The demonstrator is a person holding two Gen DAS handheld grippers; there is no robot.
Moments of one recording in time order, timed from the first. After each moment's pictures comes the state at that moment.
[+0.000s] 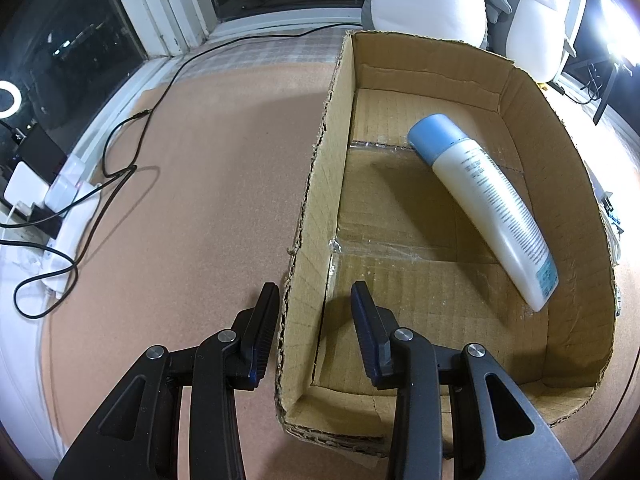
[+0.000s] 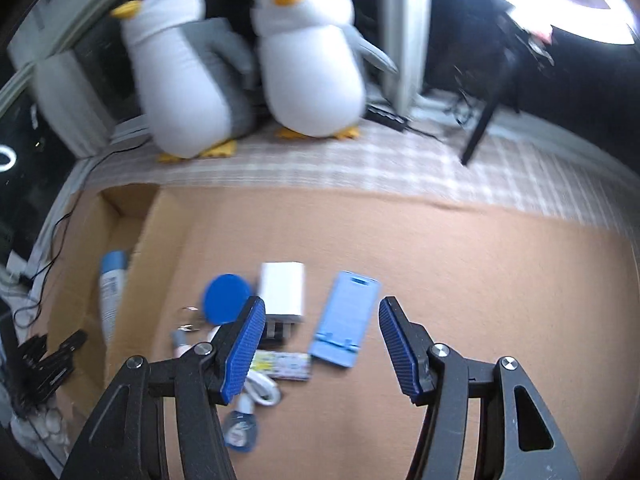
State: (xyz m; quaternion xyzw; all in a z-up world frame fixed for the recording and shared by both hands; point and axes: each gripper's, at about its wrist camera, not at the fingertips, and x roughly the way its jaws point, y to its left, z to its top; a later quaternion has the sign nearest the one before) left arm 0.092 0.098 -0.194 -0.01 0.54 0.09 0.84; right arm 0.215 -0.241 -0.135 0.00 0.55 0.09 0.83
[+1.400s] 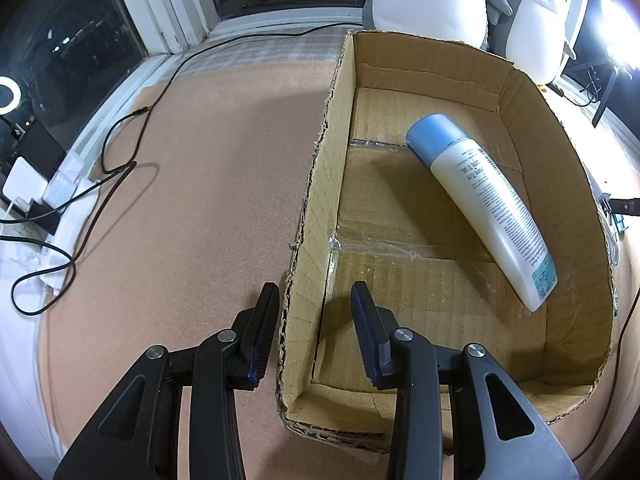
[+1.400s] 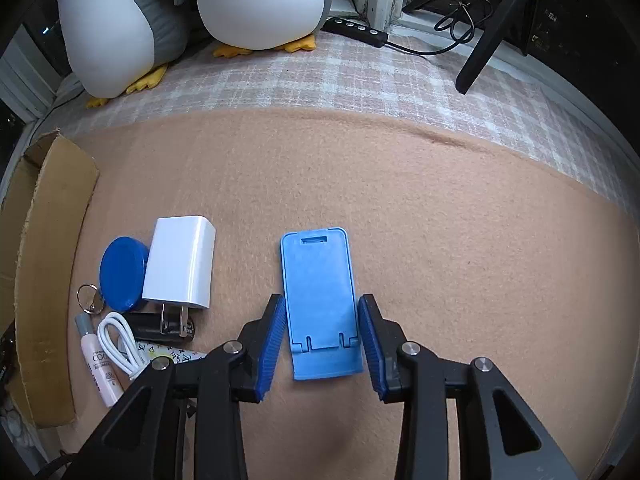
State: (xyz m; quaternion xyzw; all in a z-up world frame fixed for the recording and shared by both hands) left arm 0.090 0.098 -0.194 -0.01 0.54 0.09 0.84; right arm 0.242 -0.252 -0.215 -0.05 0.62 0.06 0.78
